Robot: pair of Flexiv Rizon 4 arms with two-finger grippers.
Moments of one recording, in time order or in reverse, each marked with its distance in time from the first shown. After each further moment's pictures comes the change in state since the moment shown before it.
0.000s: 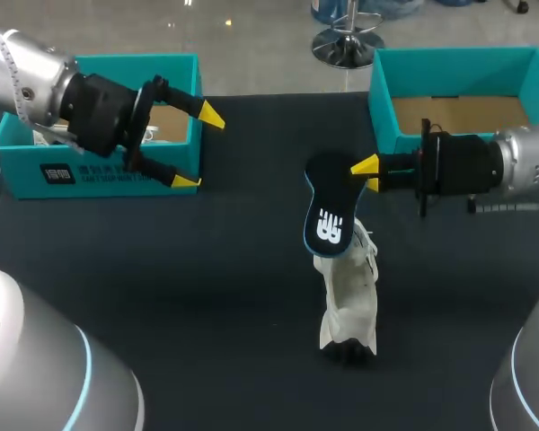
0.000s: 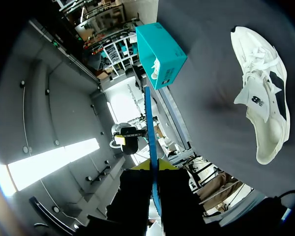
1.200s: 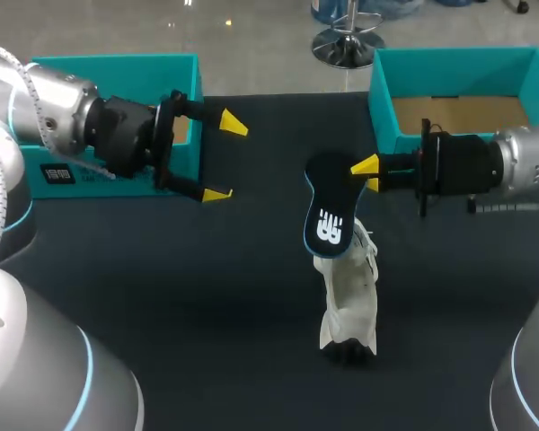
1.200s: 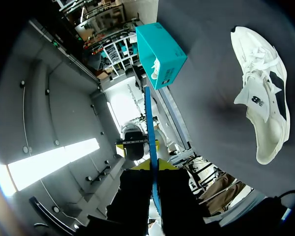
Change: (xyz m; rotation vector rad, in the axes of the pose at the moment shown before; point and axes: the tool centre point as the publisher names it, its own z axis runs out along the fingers) left arm -0.013 -0.025 0.043 0.084 -0.177 0.002; right arm 0.000 0.000 0.000 0.000 0.000 0.000
